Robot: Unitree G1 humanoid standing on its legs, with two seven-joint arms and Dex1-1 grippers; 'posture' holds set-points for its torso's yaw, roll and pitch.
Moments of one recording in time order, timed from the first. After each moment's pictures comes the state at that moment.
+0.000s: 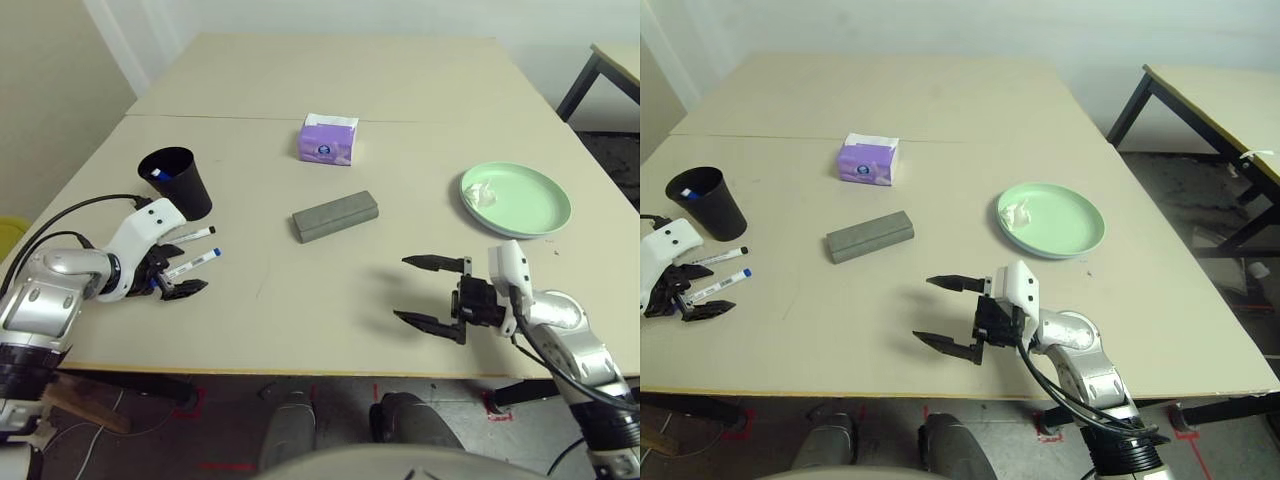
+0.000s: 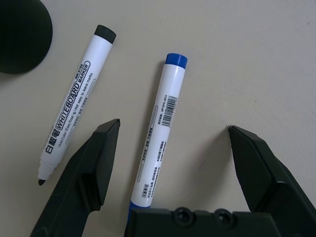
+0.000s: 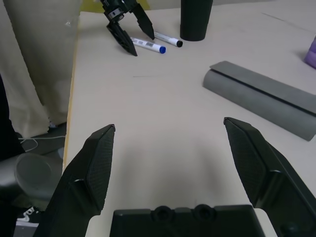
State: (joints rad) left arm -0.19 1.04 0.02 0.12 -0.11 0.53 -1.03; right arm -0.05 -0.52 0.10 -0.13 0.41 -0.04 1.13
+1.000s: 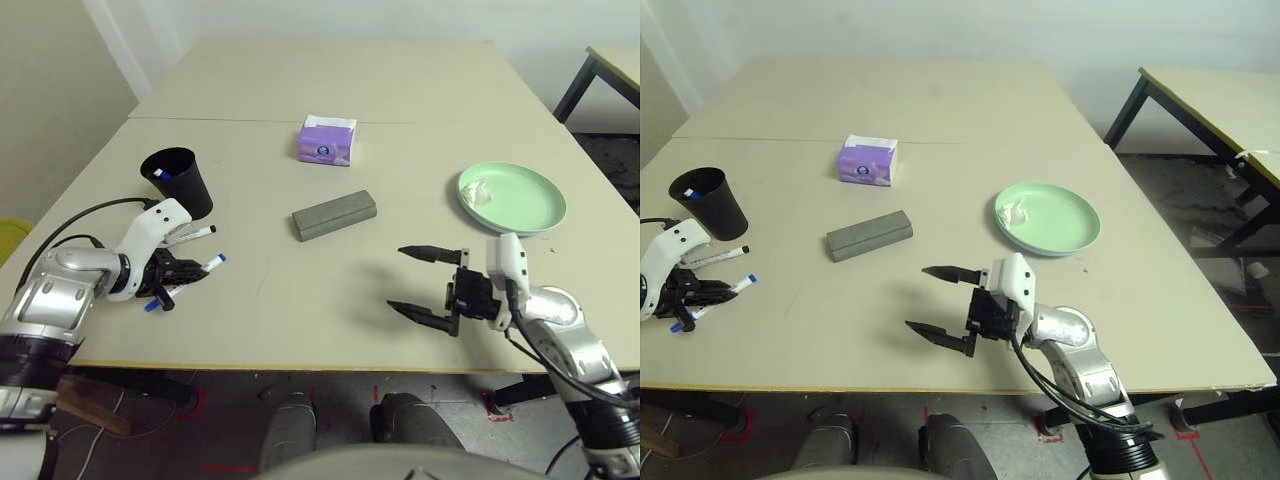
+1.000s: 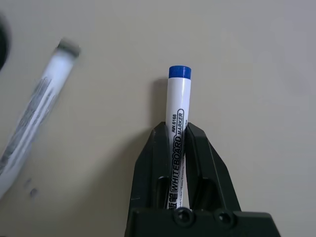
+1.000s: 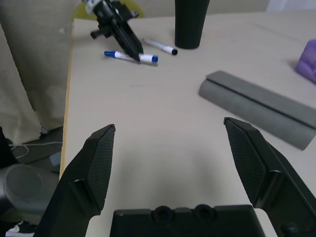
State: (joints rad) left arm -0.21 0.98 0.05 0.11 -0.22 0.53 -1.13; right arm -0.06 -0.49 0.12 -0.14 0.40 -0.03 1.08
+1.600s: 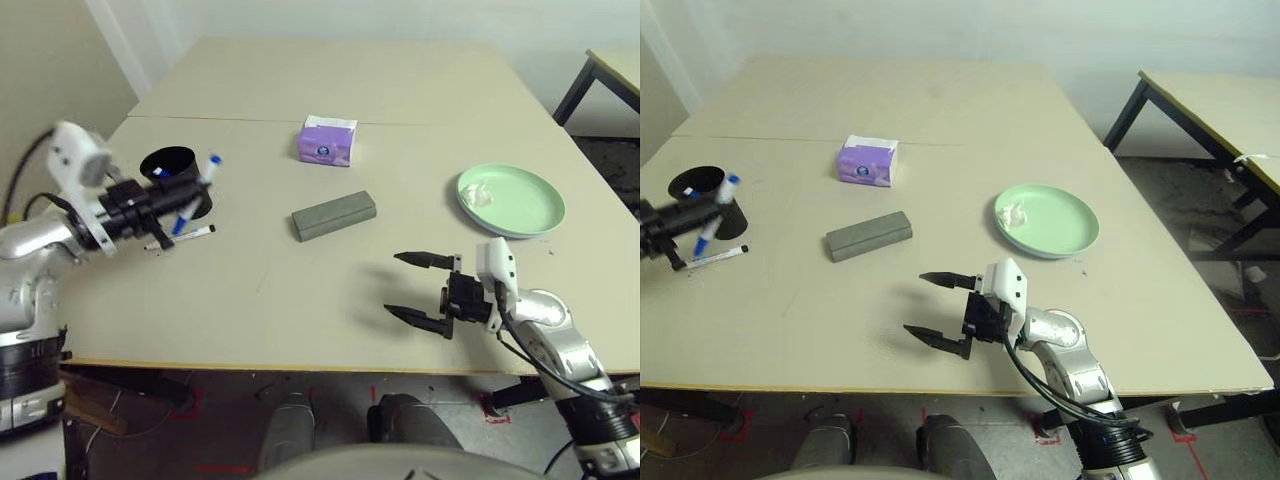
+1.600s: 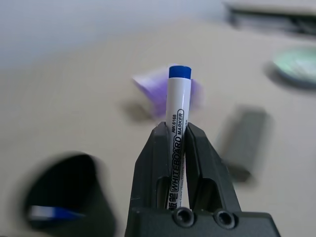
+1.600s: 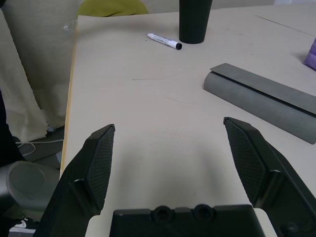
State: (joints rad) left arm -0.35 0.83 0.50 0.09 -0.49 0.31 -0.91; right arm -0.08 -0.48 0.13 -0.07 0.39 -0.07 1.12
